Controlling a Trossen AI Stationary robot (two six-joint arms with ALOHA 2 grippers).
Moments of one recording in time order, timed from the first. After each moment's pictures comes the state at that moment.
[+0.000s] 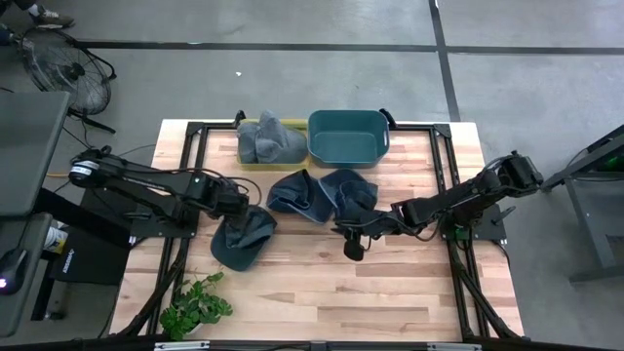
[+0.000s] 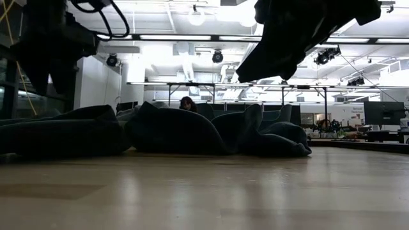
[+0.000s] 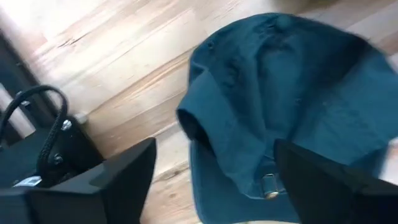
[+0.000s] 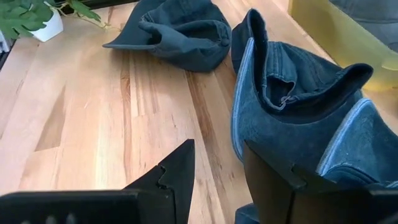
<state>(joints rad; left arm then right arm) -0.16 1.14 0.89 -1.23 -0.14 -1.21 0.26 1.48 0.78 0.11 0.34 0.37</state>
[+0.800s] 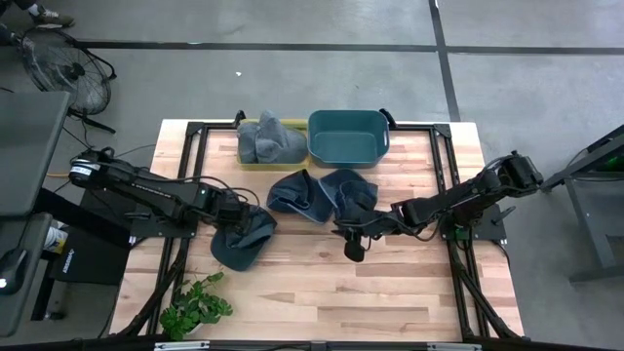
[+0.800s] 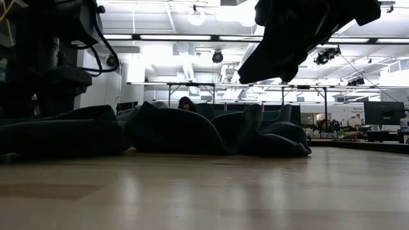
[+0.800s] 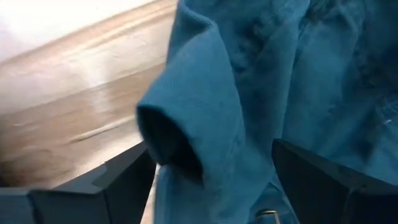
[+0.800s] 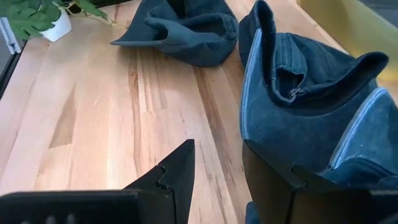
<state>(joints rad) -0.16 1.14 0.58 -0.83 -0.02 -1.39 0.26 1.48 0.78 0.10 0.30 0.40</state>
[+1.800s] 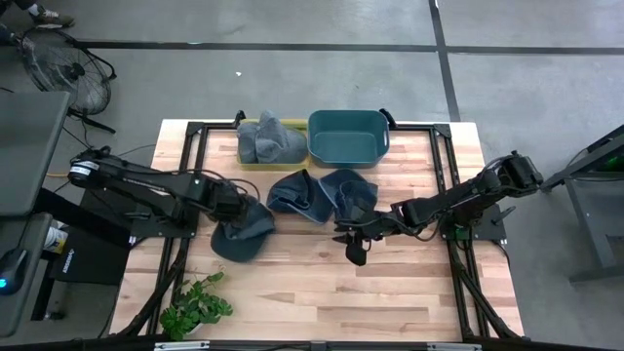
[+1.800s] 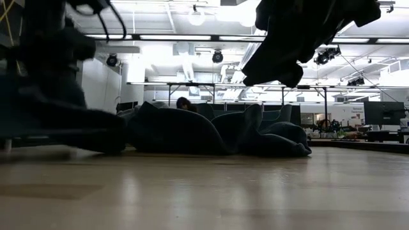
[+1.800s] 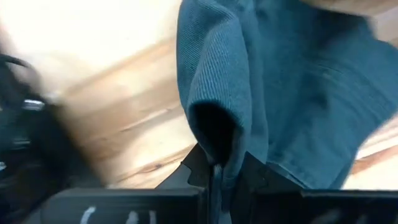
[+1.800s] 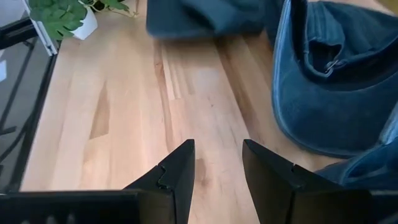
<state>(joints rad) -0.16 1.13 0.85 -1.17 -0.10 -1.29 0.26 1.48 0.78 0.09 0.19 0.52</state>
